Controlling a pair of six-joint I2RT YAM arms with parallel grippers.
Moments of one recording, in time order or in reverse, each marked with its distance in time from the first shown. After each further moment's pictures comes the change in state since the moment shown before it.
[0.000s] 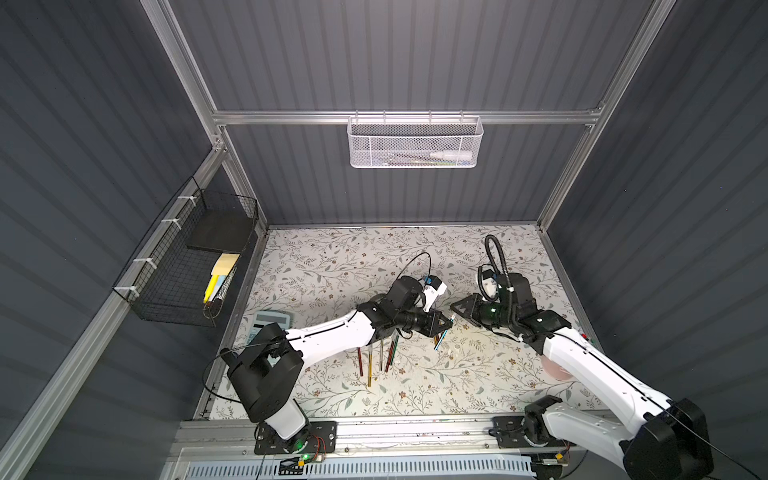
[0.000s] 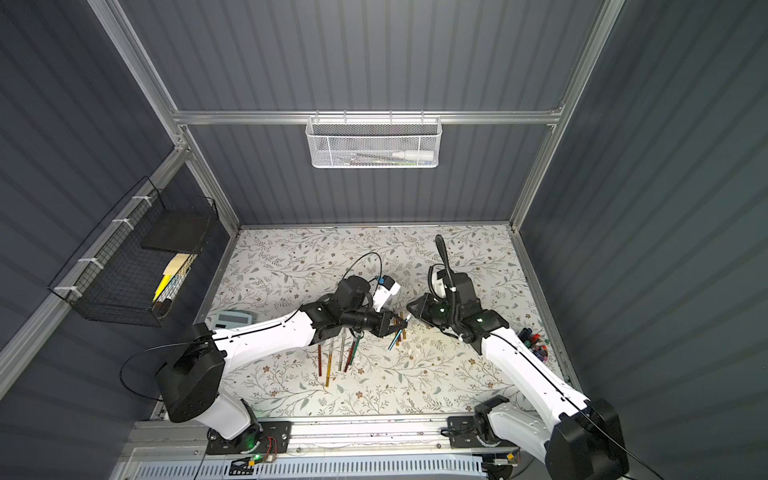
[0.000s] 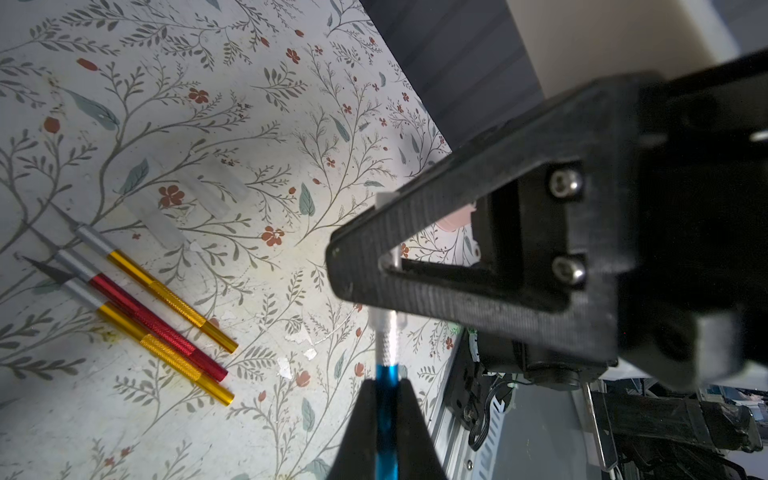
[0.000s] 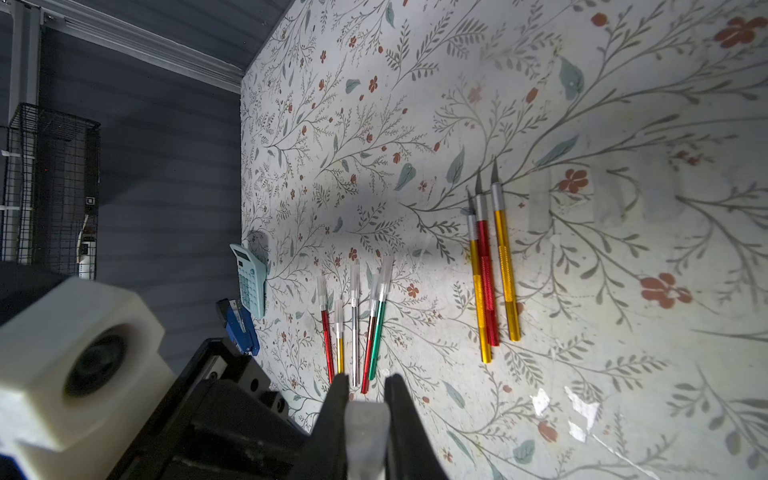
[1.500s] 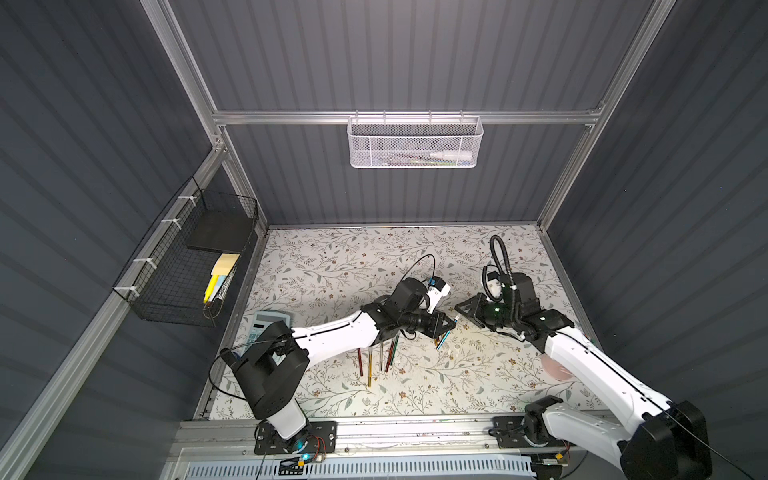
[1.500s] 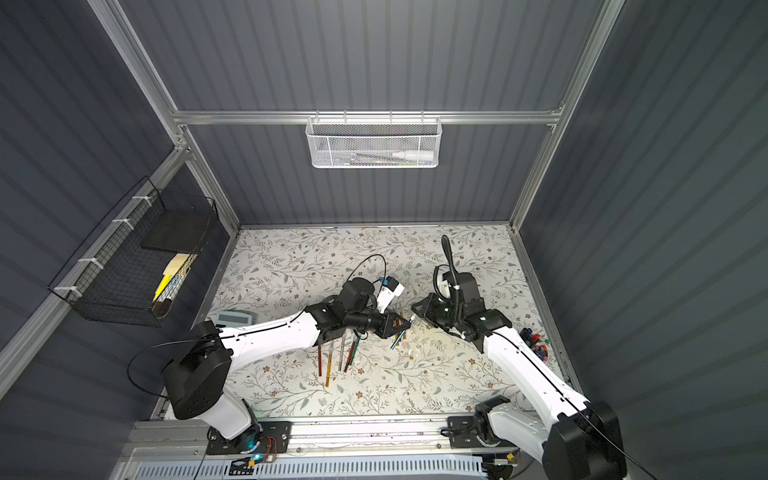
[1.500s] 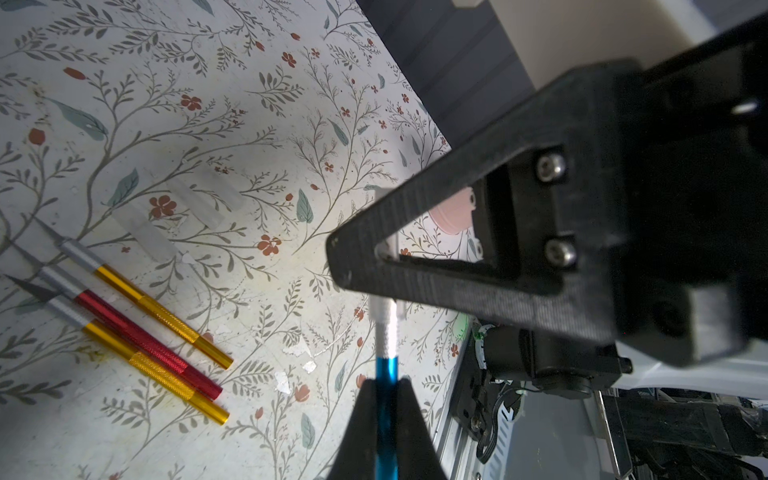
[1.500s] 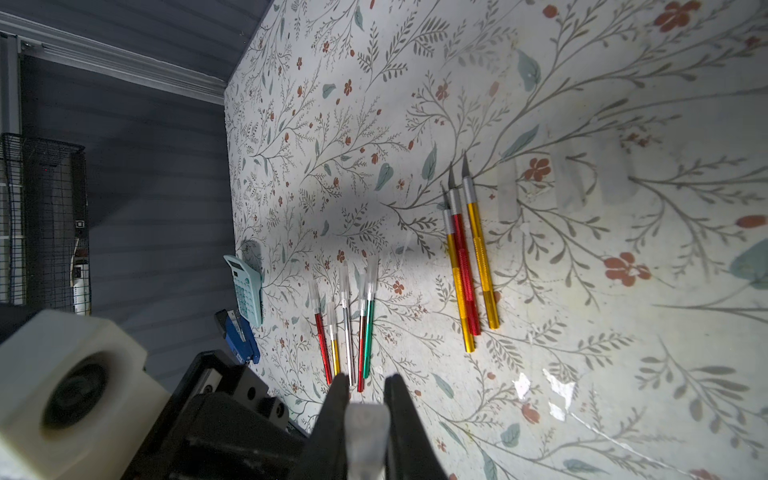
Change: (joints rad) left arm -0.022 0.033 0.010 0.032 -0.022 0.008; right arm -0.050 0.000 0.002 -0.048 -0.009 0.018
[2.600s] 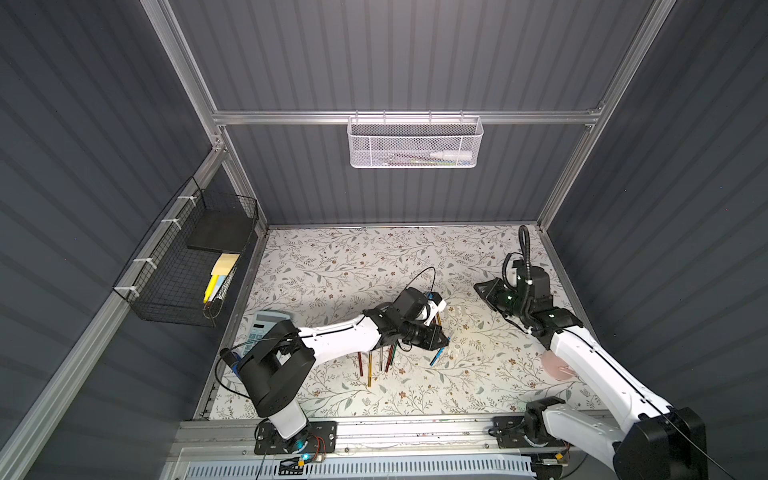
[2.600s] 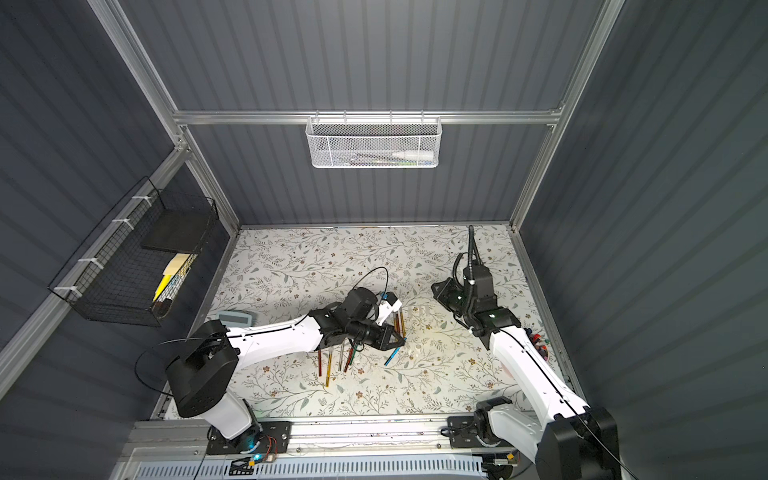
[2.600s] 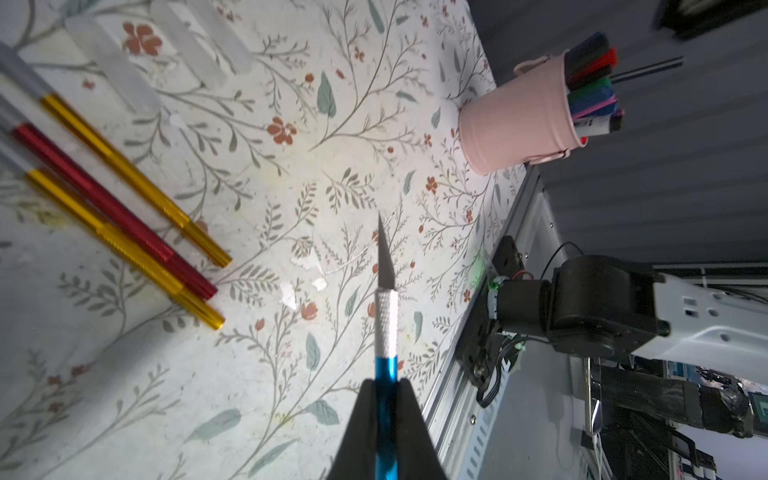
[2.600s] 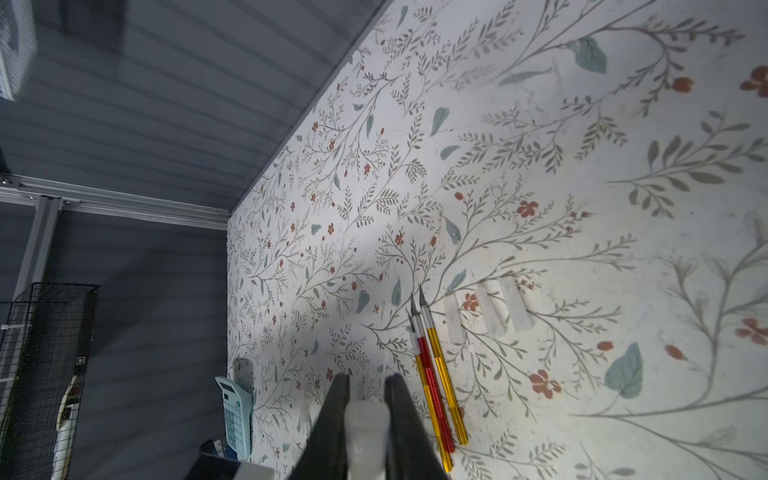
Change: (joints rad) left arm -0.023 0.019 -0.047 -0.106 0.041 -0.074; right arm -0.109 -0.005 0.000 0.172 0.160 0.053
